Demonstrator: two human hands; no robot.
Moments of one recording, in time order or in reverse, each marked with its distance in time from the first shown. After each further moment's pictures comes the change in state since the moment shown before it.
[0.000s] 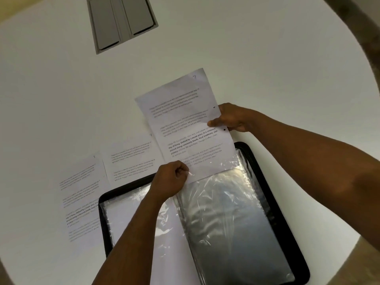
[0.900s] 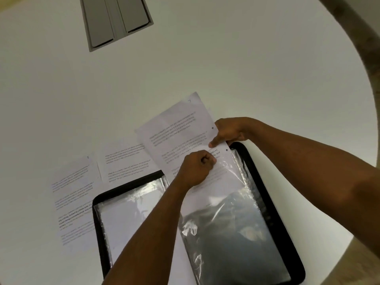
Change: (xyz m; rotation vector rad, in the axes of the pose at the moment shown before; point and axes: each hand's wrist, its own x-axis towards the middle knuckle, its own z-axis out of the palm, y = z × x) left_hand 0.033 0.062 0.039 -0.223 -0.104 0.052; right_hand -0.009 0.016 0.008 -0.207 -0.255 0.148
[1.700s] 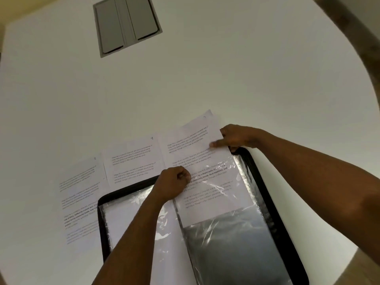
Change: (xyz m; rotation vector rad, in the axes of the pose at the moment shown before) left_hand -0.033 -0.052 -0.047 0.220 -0.003 -0.118; right_hand -0.004 0.009 0.002 -0.050 0.151 -0.071
